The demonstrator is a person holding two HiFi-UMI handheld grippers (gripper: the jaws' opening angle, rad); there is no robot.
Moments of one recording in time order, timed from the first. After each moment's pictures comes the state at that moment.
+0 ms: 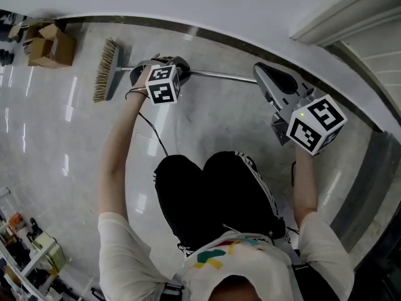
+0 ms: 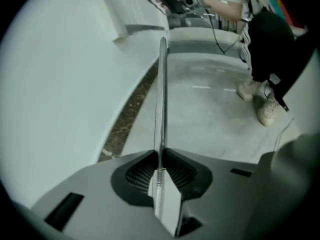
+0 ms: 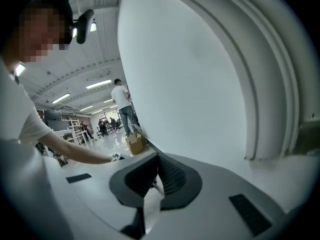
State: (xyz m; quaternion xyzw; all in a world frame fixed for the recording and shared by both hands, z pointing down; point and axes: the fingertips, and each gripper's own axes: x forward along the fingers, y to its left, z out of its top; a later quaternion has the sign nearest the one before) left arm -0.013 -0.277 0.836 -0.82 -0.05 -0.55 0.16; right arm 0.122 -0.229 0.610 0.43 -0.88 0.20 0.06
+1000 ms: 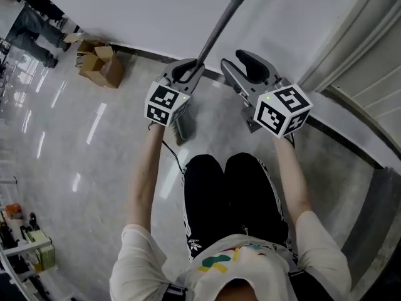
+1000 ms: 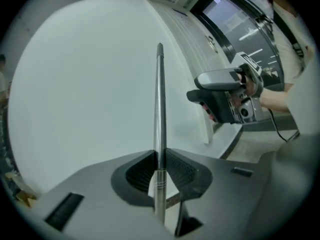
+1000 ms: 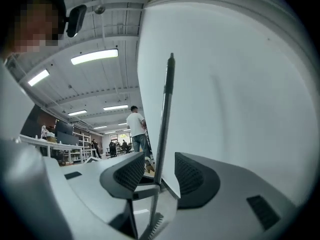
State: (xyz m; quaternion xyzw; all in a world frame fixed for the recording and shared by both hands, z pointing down) left arm -0.046 -0.323 0.512 -0.93 0.34 -0.15 0.07; right arm 0.020 -0.278 0.429 0.40 -0.91 0.08 -0.09
